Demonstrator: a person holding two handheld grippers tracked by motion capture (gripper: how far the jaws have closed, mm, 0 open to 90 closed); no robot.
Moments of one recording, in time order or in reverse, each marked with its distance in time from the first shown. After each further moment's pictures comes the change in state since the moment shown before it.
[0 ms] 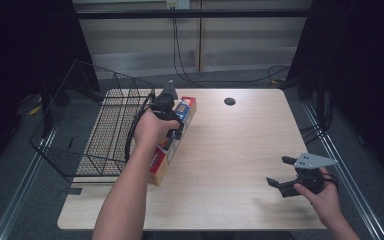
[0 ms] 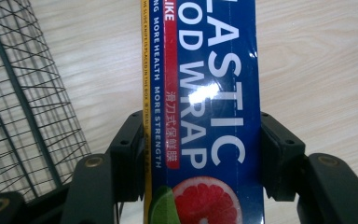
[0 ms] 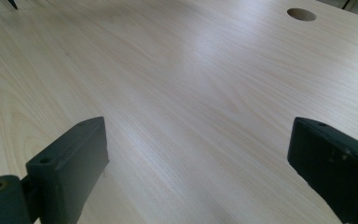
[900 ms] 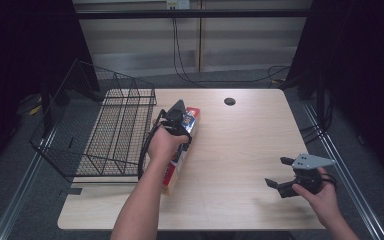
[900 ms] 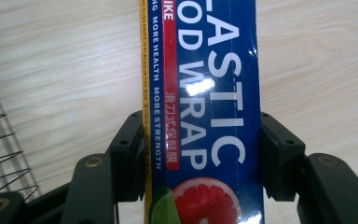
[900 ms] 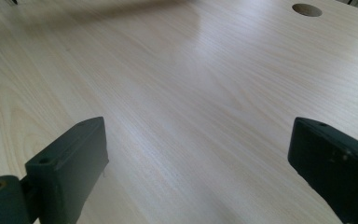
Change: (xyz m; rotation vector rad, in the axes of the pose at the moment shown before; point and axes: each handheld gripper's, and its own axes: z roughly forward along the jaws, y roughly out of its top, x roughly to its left) left arm -0.012 -0.007 0.057 -0.001 0.021 0.001; right arm 0.001 -0.001 0.004 0.013 0.006 -0.006
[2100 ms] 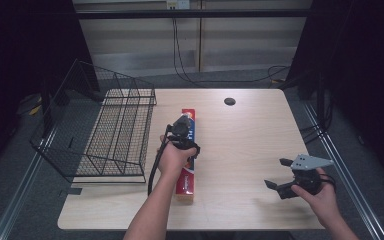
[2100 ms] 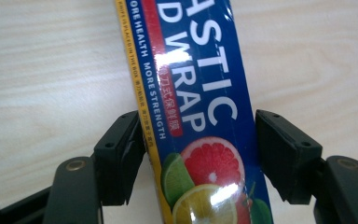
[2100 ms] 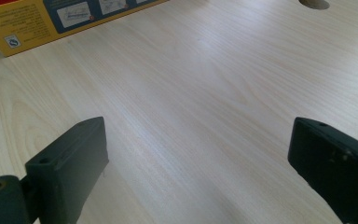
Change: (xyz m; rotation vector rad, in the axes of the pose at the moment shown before) left arm -0.012 -0.018 0.056 -0.108 -0.042 -0.072; right arm 0.002 -0.002 0.002 0.024 0.007 -0.006
